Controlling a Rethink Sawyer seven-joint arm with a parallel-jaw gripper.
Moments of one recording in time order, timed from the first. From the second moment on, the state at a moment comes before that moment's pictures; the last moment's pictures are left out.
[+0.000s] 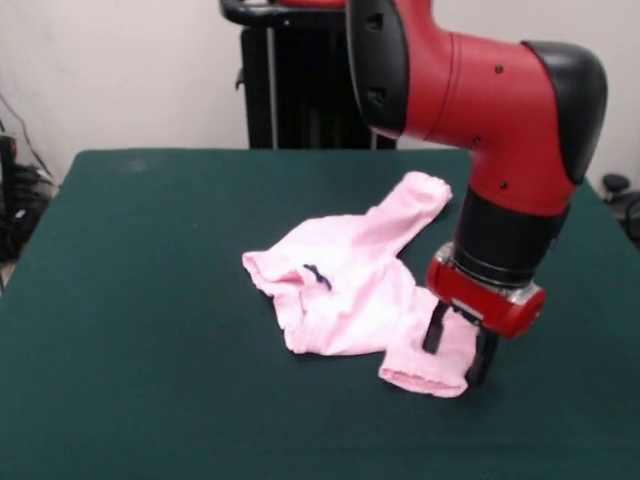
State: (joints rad) arm 0.18 -0.19 -0.26 1.22 0.11 0.41 2.58
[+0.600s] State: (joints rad) arm 0.27 -0.11 -0.41 1.12 0.18 0.47 2.58
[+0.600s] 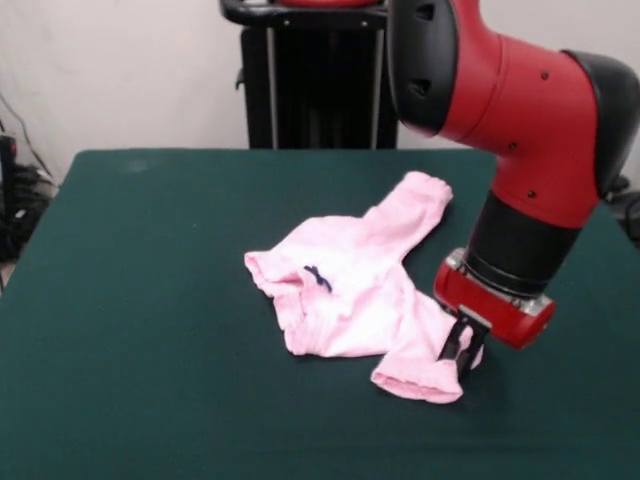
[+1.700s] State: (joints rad) arm 0.61 -0.09 -0.73 1.32 0.33 0.53 2.86
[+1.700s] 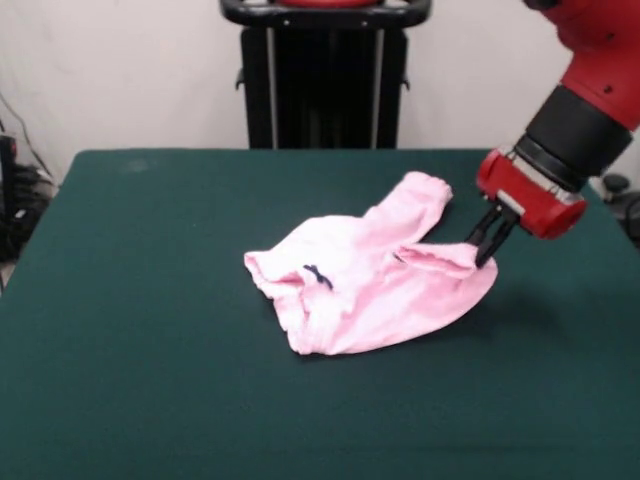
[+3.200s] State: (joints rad) arm 0.71 0.07 -0.84 1.40 0.47 0.63 3.16
